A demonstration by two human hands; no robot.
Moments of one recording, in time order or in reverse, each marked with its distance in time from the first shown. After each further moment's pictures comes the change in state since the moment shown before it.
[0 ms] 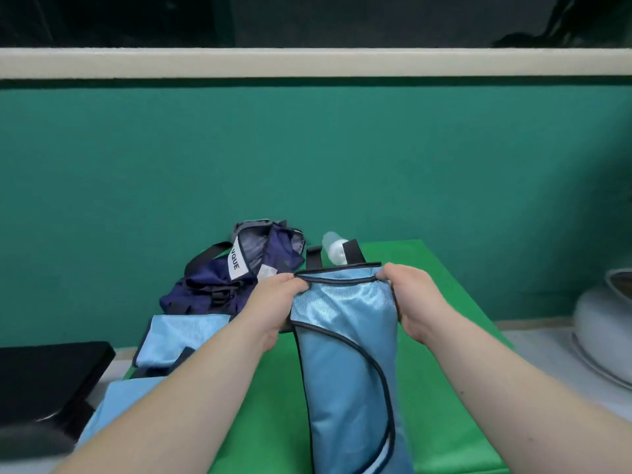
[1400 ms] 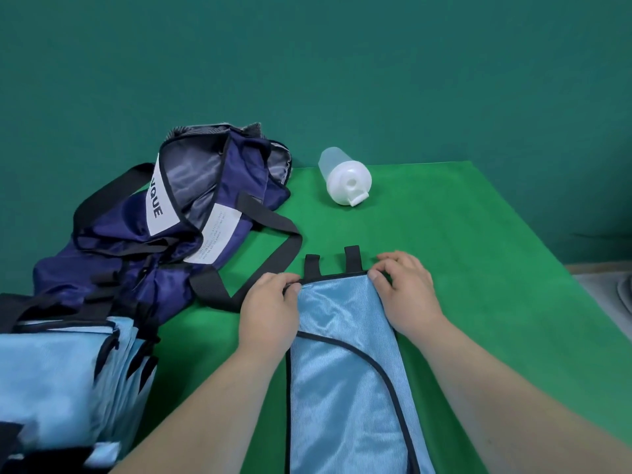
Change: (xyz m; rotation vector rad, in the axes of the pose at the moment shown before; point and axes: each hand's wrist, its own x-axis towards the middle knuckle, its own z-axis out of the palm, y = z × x) left_hand 0.222 -0.204 0.021 0.760 0.255 0.233; right_hand 0.246 0.211 -0.023 -1.068 -0.003 -0.346
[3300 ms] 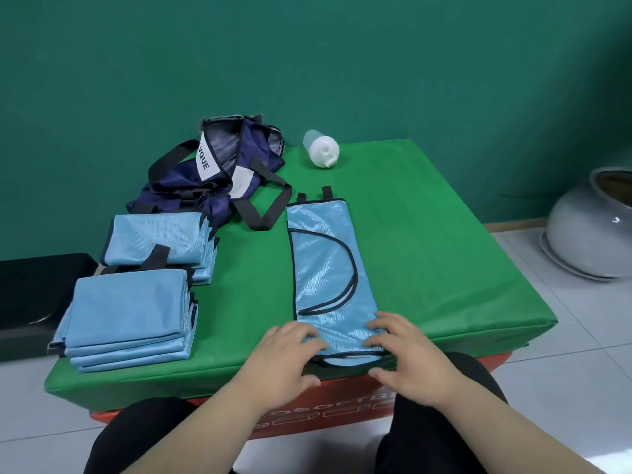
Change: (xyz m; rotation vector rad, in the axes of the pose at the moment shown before) left_hand -0.302 -0.017 -0.106 0.503 -0.570 0.689; right_hand -0.359 -0.001 -0.063 0.016 -0.222 -0.353
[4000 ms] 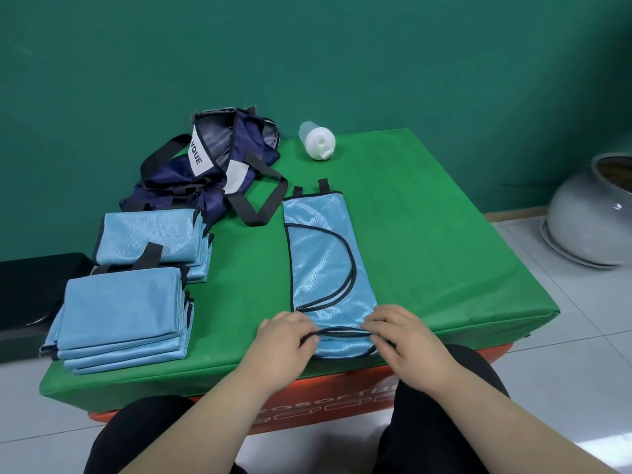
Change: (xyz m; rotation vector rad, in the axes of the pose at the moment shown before) left_hand 0.016 0.006 -0.008 -0.254 0.058 -0.257; right_hand 0.009 0.001 0.005 0.024 0.152 -0.039
